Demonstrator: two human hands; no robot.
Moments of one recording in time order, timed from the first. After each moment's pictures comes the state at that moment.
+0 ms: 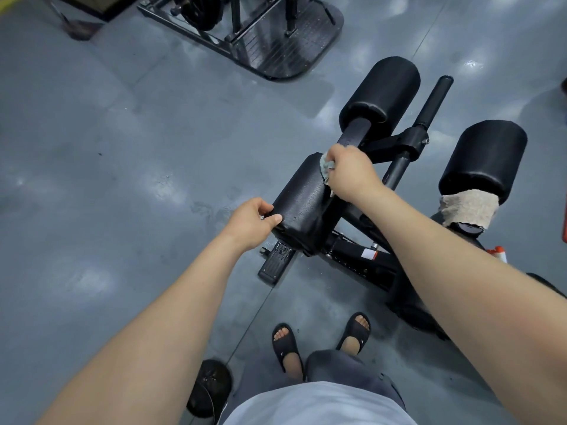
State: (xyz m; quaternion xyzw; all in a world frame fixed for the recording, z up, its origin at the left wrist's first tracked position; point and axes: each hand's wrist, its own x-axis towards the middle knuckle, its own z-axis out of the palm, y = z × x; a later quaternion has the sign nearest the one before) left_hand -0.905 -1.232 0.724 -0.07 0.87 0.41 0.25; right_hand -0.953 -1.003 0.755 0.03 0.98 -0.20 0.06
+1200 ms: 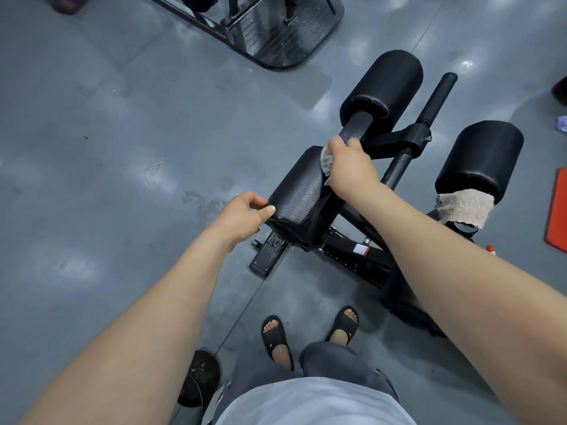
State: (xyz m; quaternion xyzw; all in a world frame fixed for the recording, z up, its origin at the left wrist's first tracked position) left_hand -0.911 -1.243 0.703 -0.12 0.79 0.54 0.27; right_hand -0.949 -1.013 0.753 0.07 0.98 -0.17 0.08
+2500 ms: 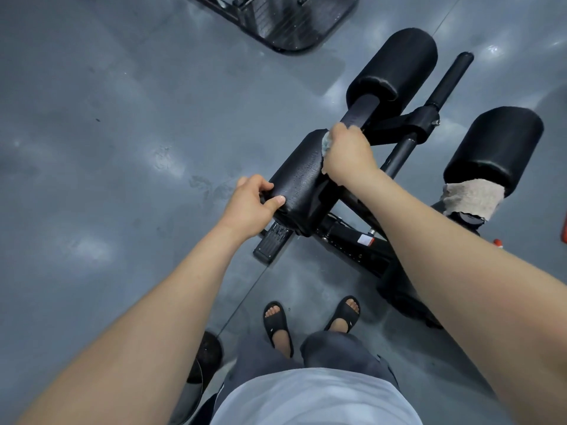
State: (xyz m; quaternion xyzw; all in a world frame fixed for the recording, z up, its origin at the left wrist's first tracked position) left_hand -0.883 -1.220 0.714 -0.04 0.89 0.42 0.16; right_hand -0.957 -1.014 0.740 0.09 0.97 -0.19 0.09
